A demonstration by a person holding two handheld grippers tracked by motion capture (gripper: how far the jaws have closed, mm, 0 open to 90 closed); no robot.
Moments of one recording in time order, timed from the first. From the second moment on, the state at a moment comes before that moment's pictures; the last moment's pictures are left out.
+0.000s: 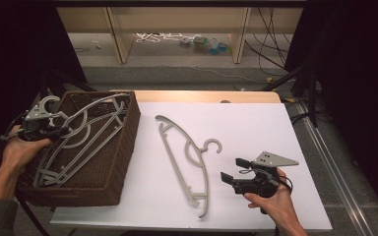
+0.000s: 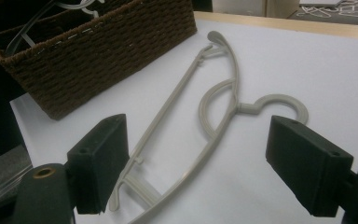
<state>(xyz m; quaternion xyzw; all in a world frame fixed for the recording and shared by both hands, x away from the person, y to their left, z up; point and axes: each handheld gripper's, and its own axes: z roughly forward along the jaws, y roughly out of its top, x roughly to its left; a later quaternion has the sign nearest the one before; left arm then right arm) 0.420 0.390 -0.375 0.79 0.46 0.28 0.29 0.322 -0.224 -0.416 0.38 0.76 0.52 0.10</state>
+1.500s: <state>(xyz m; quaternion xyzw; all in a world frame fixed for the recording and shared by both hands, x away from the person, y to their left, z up) 0.396 0.361 -0.361 0.70 0.54 0.31 0.34 0.322 -0.222 -0.419 0.38 0.76 0.52 0.10</state>
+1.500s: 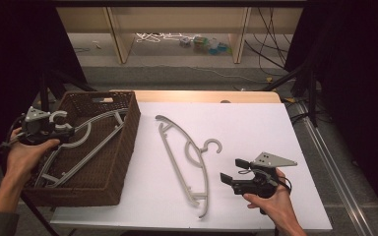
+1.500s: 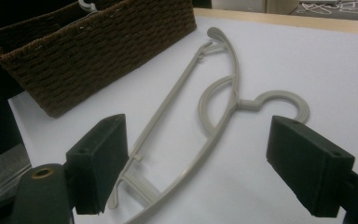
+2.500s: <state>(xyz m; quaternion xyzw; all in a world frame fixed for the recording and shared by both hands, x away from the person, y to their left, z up) 0.326 0.232 -0.358 0.67 0.42 0.25 0.56 0.322 -0.227 -0.418 0.39 0.73 0.54 0.13</state>
